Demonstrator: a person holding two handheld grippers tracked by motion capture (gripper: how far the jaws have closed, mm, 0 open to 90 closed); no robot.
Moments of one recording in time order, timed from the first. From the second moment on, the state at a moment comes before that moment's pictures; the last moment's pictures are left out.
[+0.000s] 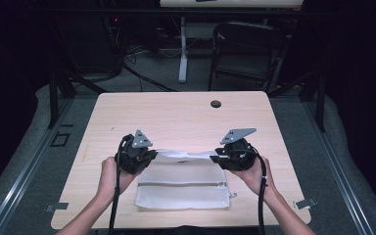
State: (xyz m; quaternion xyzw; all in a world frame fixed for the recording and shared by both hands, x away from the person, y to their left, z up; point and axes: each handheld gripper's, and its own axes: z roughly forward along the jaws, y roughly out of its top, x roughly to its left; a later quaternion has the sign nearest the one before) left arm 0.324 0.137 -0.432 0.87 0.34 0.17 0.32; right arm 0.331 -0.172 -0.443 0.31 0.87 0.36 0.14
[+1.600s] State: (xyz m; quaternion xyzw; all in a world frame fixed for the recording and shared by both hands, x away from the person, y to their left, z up) left arm 0.397 0.144 -0.455 0.86 0.36 0.20 0.30; right arm 0.402 -0.163 -0.461 0.37 0.85 0.33 0.19
